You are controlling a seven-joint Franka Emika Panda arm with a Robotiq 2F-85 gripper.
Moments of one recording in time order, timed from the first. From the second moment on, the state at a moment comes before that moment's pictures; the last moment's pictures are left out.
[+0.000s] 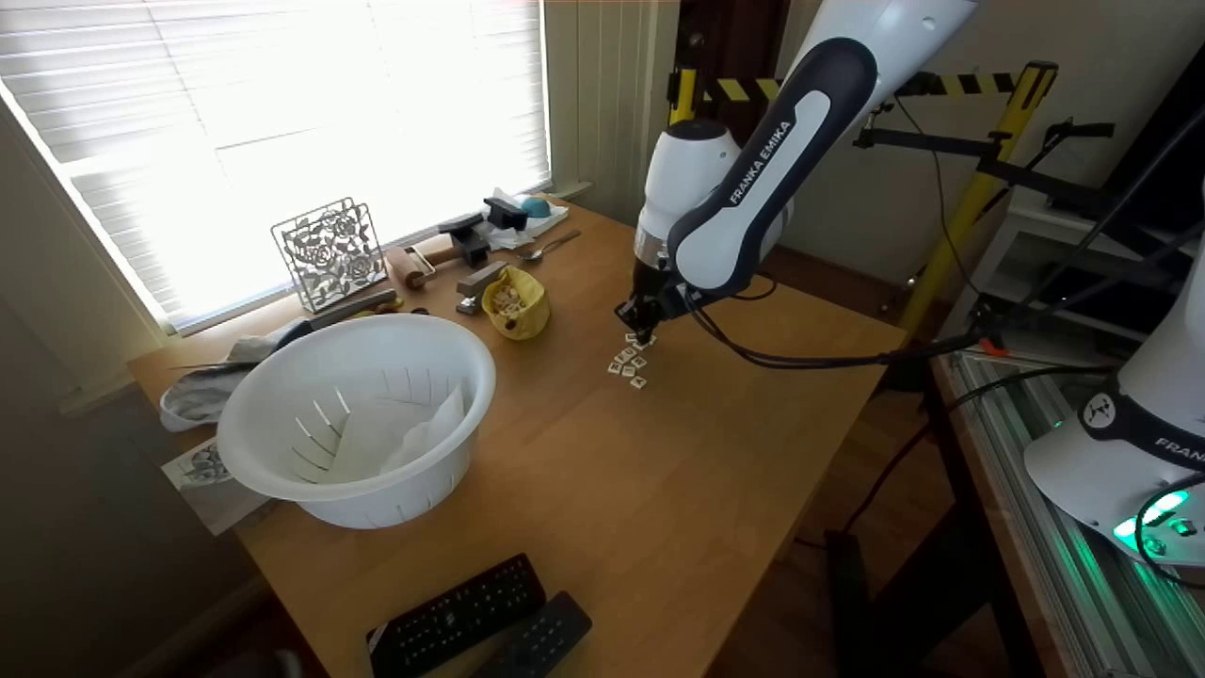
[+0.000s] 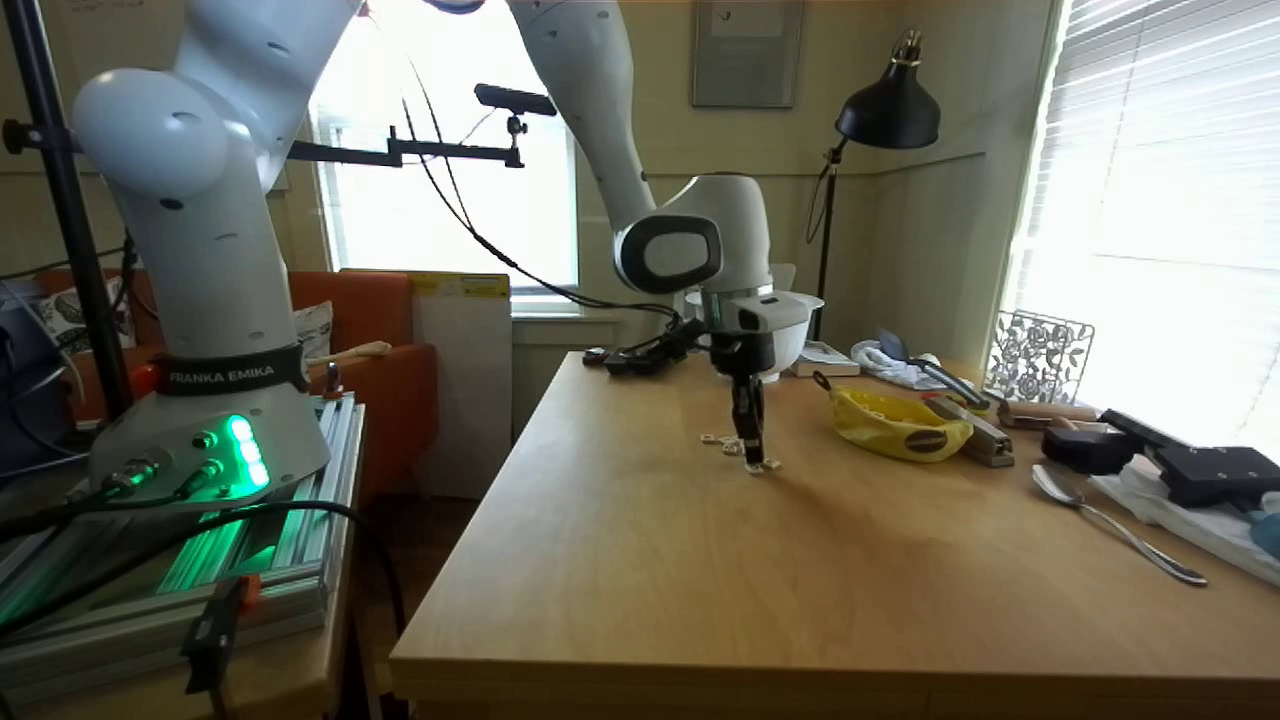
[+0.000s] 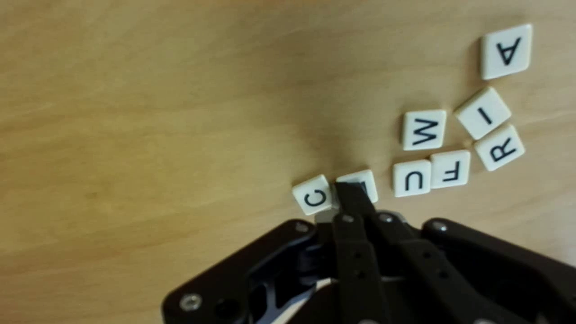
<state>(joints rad) 0.00 0.56 -0.24 -2.20 0.12 2.91 0.41</state>
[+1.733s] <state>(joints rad) 0.00 0.56 -0.23 -2.20 0.16 2.91 0.45</state>
